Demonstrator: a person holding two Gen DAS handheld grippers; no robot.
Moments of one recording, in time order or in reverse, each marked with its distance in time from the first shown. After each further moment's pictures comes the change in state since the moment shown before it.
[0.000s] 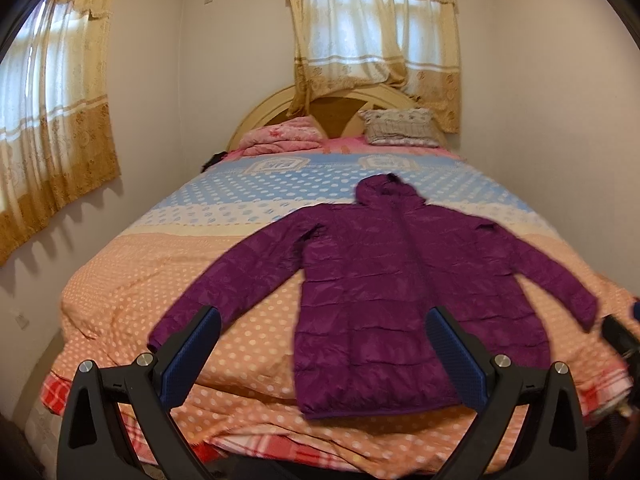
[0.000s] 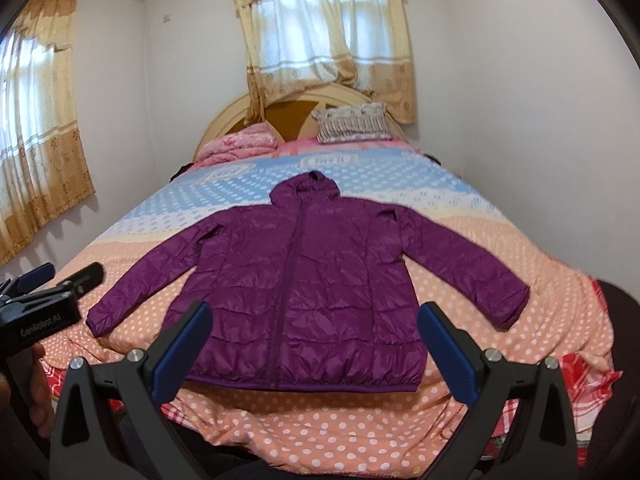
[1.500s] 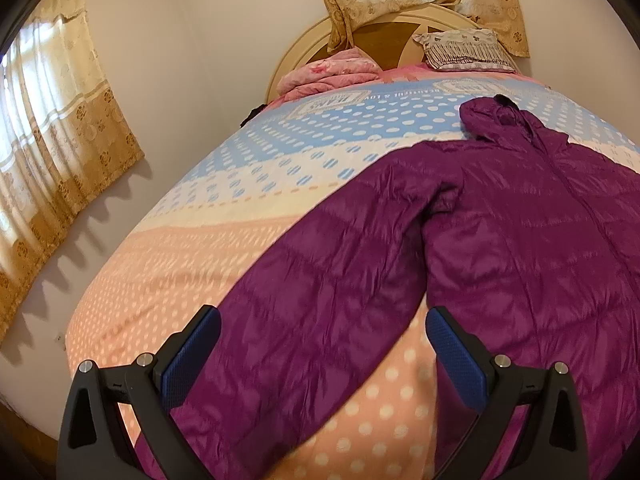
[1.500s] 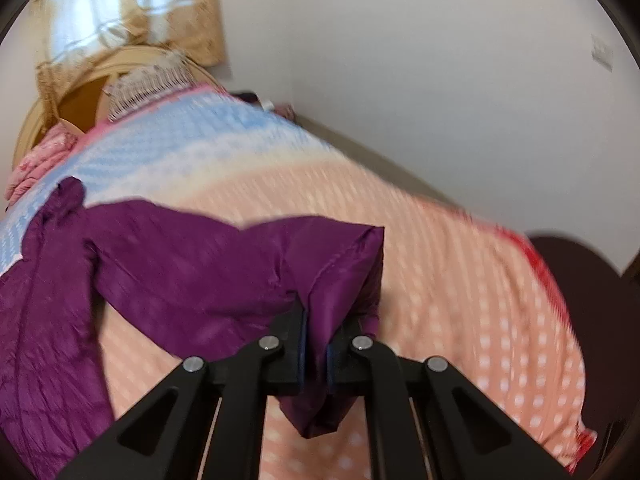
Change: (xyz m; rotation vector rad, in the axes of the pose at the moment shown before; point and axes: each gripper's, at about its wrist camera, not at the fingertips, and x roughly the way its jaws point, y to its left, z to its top) left arm 0.296 0.059 0.040 0.091 0.214 0.230; right arm 0.163 -0.255 0.071 0.266 0.177 -0.475
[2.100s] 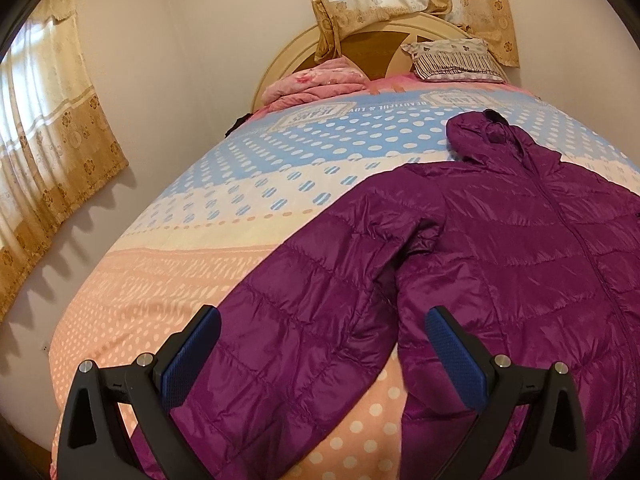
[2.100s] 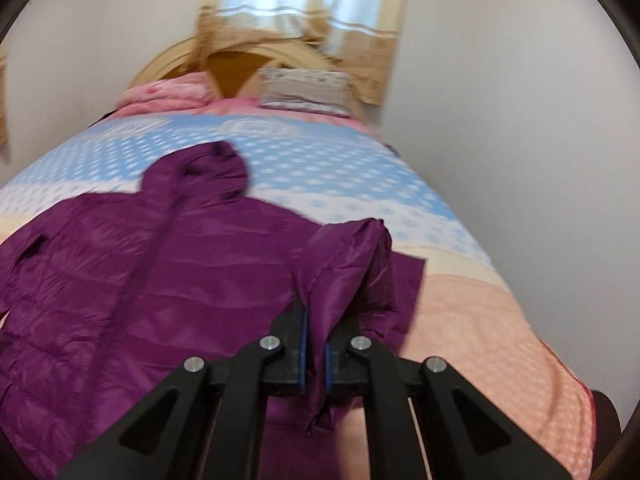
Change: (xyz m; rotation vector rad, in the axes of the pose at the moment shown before) left arm 0.015 -0.017 0.027 -0.003 -0.028 -0.046; right arm -0.004 0.257 -0.019 -0.474 -0.131 0.256
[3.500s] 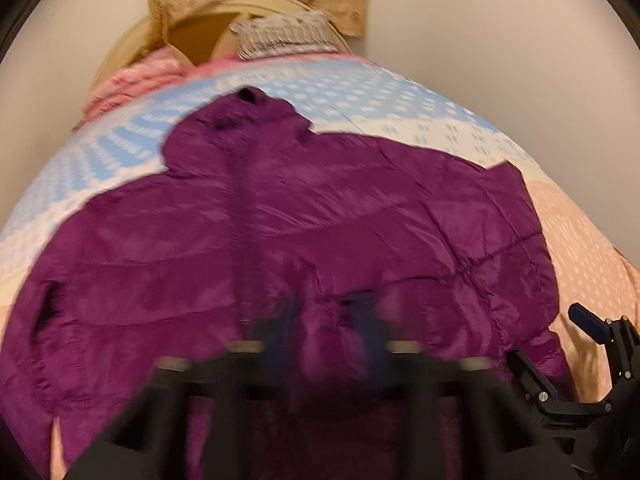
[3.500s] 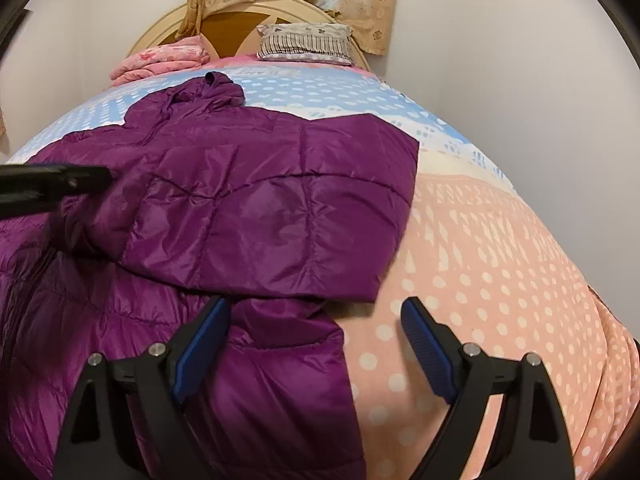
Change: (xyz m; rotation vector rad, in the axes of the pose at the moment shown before) left arm -0.012 -0.269 0.039 0.161 0.101 -0.553; right arm 0.052 -0.031 -0.082 0.082 0.136 0.030
